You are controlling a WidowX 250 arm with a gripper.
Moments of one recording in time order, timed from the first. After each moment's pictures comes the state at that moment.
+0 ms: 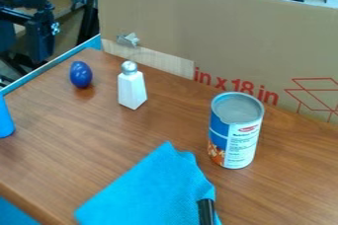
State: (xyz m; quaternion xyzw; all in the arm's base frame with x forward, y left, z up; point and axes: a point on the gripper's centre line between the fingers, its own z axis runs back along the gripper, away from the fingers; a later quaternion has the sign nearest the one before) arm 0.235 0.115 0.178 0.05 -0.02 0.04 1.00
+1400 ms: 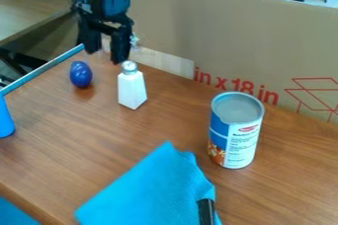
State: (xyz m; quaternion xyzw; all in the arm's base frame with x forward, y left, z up) arm 0.355 0.097 0.125 0.03 -0.01 -0.06 1.00
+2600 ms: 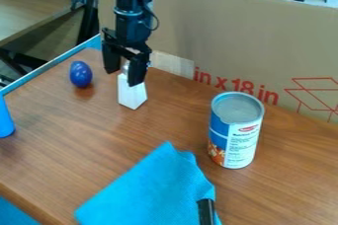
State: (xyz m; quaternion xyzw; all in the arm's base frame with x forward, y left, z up) arm 0.381 0.087 0.077 0.04 0.04 -0.11 0.99
